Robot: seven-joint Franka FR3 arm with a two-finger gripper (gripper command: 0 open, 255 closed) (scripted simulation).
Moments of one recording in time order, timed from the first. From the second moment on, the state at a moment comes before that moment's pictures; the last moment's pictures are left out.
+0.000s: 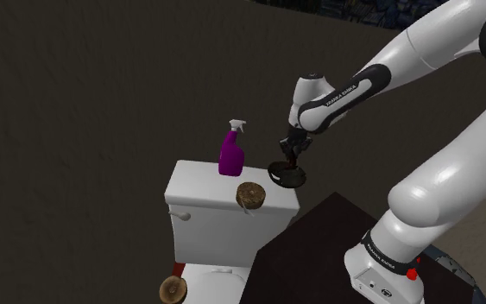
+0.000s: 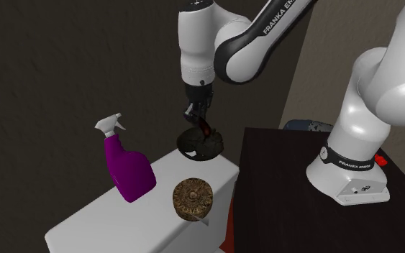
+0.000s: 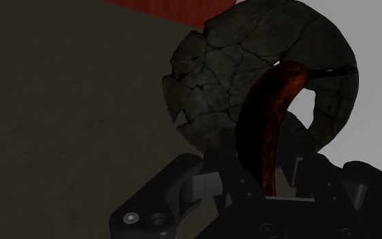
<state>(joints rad) -0.27 -0.12 0.12 -2.61 -0.26 2.52 0.52</state>
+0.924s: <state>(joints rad) -0.33 0.03 0.08 -2.65 -0.39 2.70 0.56</state>
